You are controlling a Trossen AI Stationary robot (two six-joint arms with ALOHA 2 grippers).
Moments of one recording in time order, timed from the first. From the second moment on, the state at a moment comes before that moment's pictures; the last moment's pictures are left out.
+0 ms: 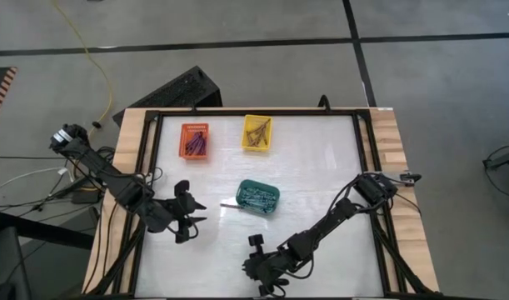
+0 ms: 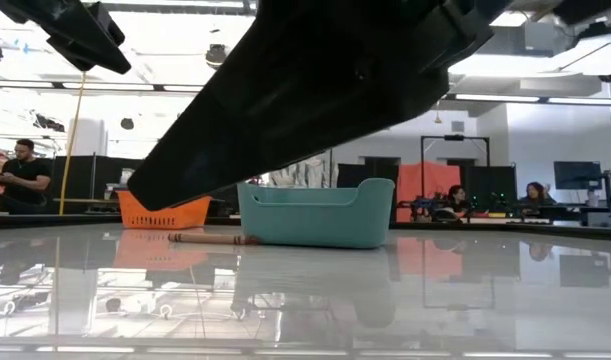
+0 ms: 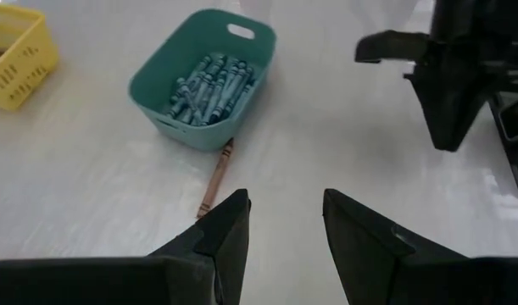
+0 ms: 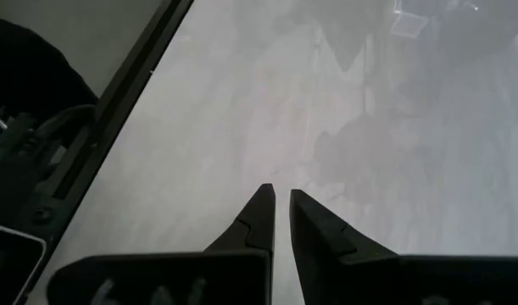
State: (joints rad) left arm -0.64 1.05 0.73 -0.39 -0.54 -0.54; right arm 0.61 2.08 1.45 0.01 0.40 0.15
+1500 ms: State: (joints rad) left arm -0.23 1.45 0.74 -0.27 -0.14 -0.16; right arm 0.77 1.96 1.45 -0.20 0.53 0.30
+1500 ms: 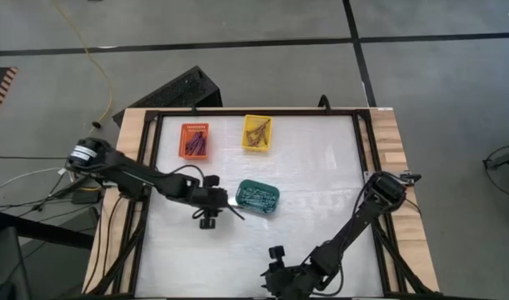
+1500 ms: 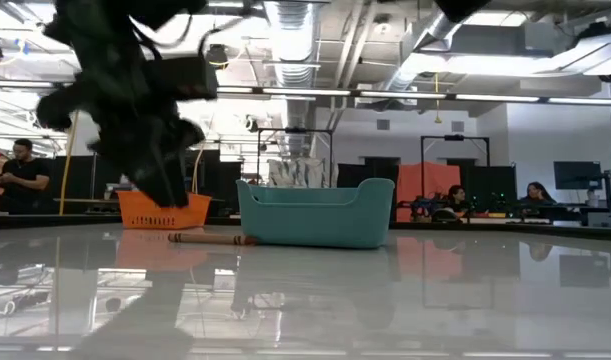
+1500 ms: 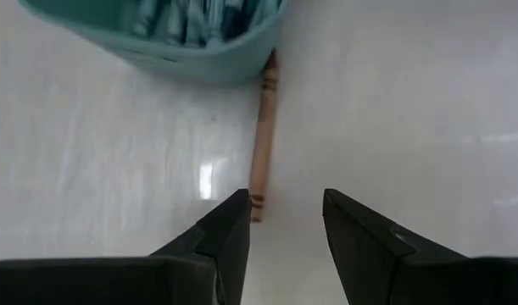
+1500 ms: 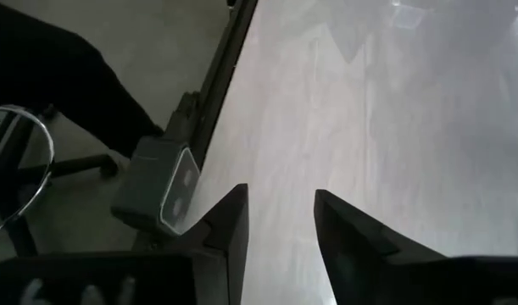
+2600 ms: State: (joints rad) left arm -0.25 1.62 0.74 -0.17 -0.01 -0.15; right arm 0.80 1.96 1.45 -0.24 0.55 0.35
